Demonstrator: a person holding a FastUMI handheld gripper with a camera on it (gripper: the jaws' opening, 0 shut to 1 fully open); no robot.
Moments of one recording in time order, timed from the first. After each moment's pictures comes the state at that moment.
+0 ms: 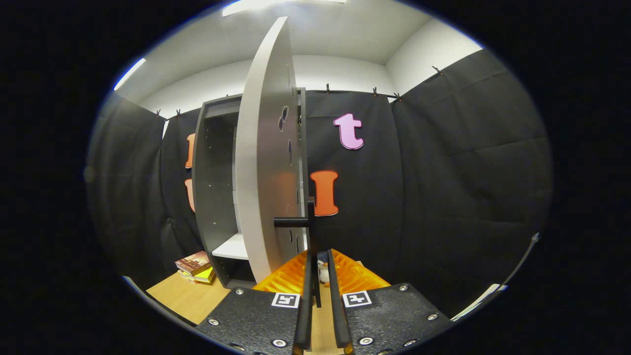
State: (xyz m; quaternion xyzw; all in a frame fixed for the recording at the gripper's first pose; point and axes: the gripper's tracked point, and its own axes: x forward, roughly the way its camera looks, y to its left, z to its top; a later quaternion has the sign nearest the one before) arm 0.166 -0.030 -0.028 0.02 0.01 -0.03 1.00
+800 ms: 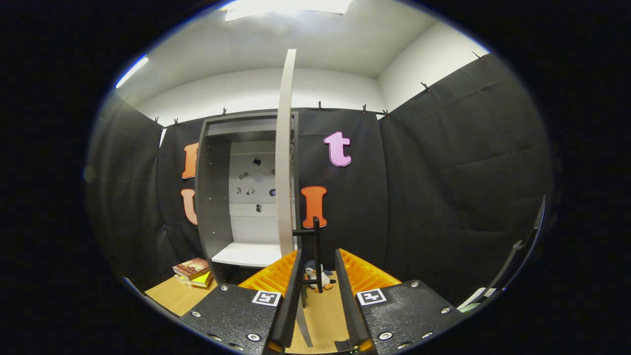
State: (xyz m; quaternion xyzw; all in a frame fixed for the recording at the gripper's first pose) arm 0.150 -0.038 -0.009 0.02 -0.03 -0.06 1.00
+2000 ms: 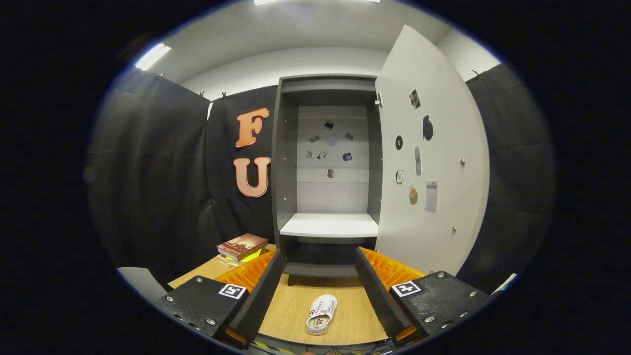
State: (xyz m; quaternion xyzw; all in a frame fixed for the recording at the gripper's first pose) arm 0.150 0.050 -0.064 0.00 0.05 0.06 1.00
